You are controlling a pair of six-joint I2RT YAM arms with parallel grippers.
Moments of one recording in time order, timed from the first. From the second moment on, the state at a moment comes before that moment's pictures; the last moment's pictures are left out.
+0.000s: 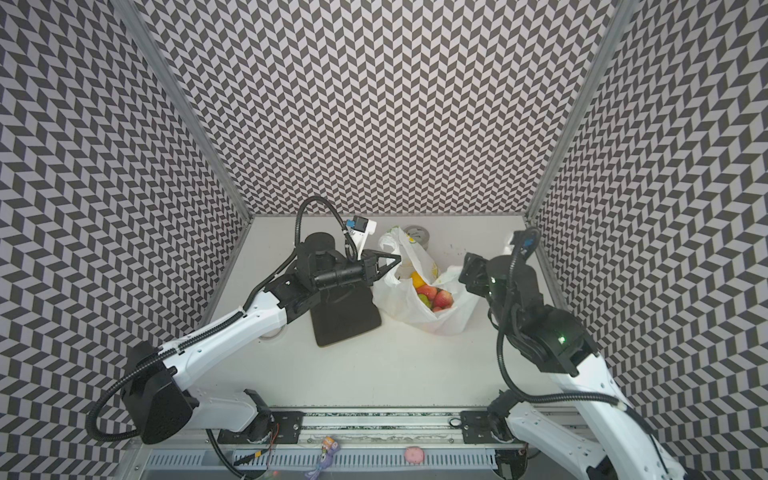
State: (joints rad) left arm -0.72 1.38 1.14 0.07 0.45 -0.54; right arm 0.59 0.94 1.36 -0.87 0.45 0.61
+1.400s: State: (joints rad) left arm -0.71 1.40 1.13 0.04 0.44 -0.53; right arm 0.68 1.31 1.61 -1.25 0.35 0.46
